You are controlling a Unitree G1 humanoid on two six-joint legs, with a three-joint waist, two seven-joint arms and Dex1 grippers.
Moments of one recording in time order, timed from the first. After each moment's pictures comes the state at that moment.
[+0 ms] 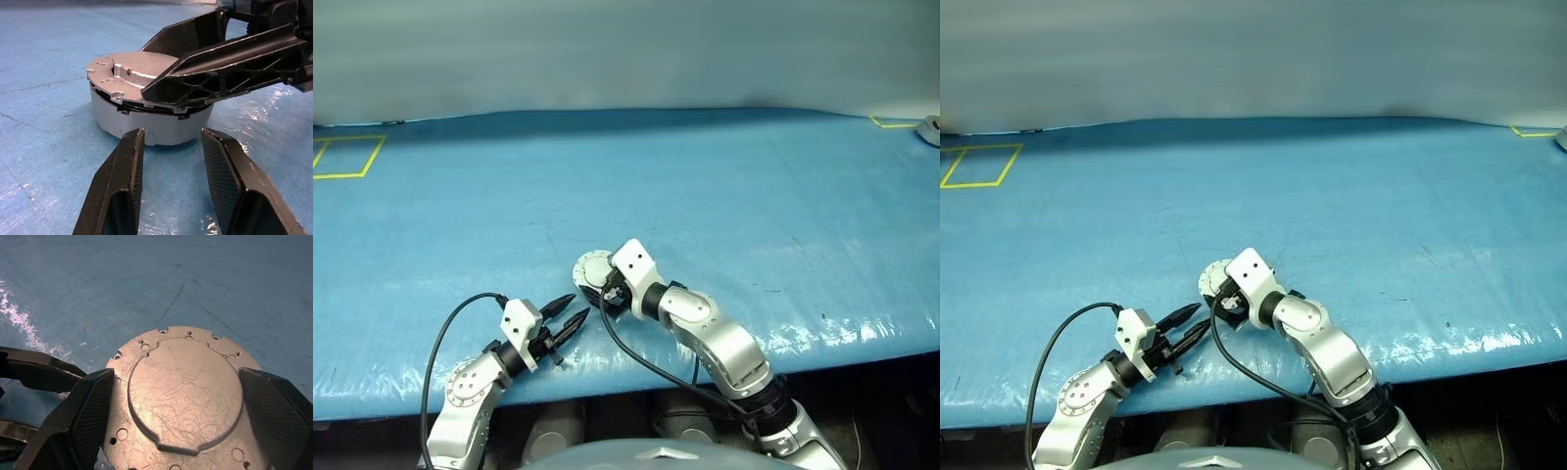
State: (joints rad) left arm 0.28 0.32 -0.09 -0.09 -0.28 -0.16 -0.74; right arm -0.21 -0.19 0.47 -0.31 0.08 0.67 0.36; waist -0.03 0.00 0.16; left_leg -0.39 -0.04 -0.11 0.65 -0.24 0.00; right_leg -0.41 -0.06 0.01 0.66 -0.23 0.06
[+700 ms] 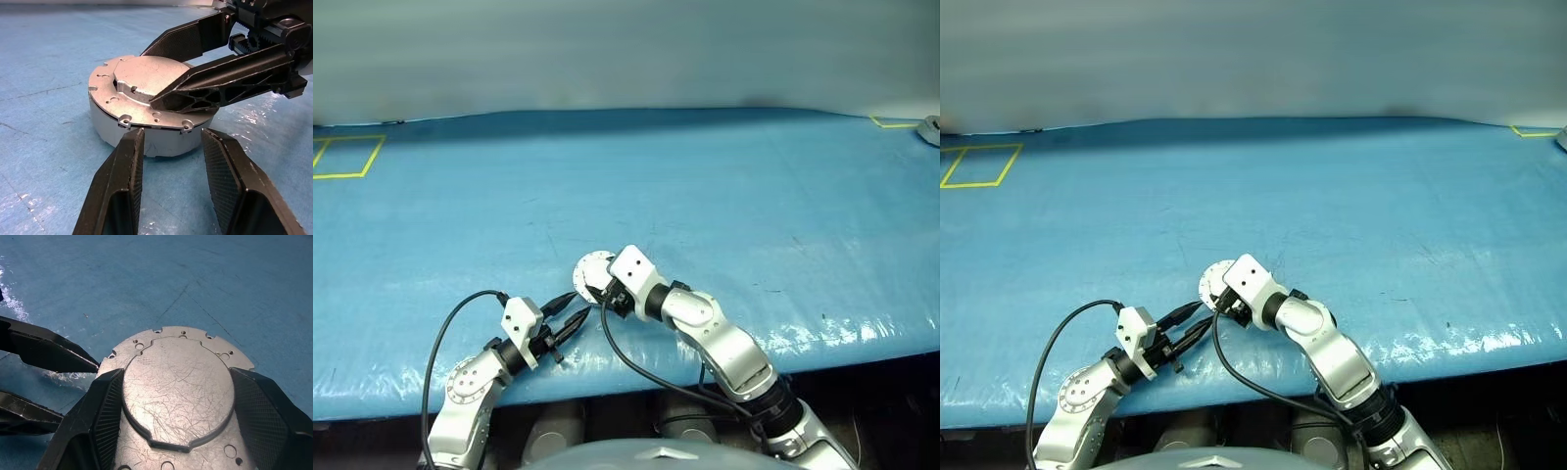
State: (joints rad) left arm 0.26 0.32 -0.09 -0.08 -0.28 -0.17 -0.76; right arm -0.21 -0.22 0.50 -0.31 0.02 0.61 0.41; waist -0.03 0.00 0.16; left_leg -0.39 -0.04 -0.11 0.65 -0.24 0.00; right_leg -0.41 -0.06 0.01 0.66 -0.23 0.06
